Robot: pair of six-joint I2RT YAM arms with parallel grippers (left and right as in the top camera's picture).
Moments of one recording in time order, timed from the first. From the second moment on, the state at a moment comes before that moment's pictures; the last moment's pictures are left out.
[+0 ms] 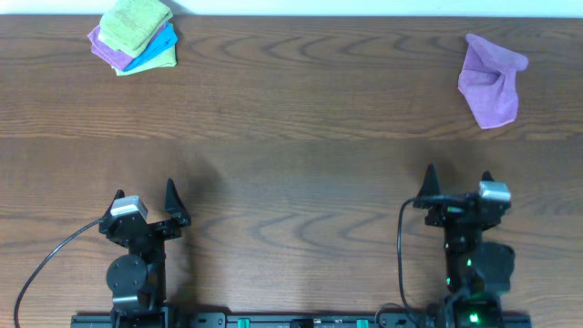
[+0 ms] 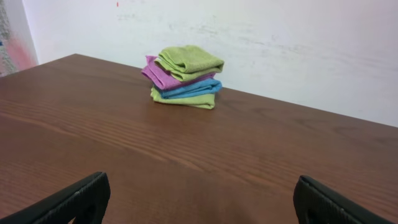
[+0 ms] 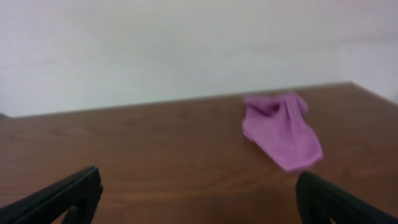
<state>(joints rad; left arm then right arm) 0.07 0.02 0.02 -0.11 -0.08 -0.17 0.00 0.34 0.13 0.14 0.11 0.14</state>
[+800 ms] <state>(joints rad) 0.07 0.02 0.02 -0.11 -0.08 -0.17 -0.21 1.54 1.12 -0.22 0.19 0.12</state>
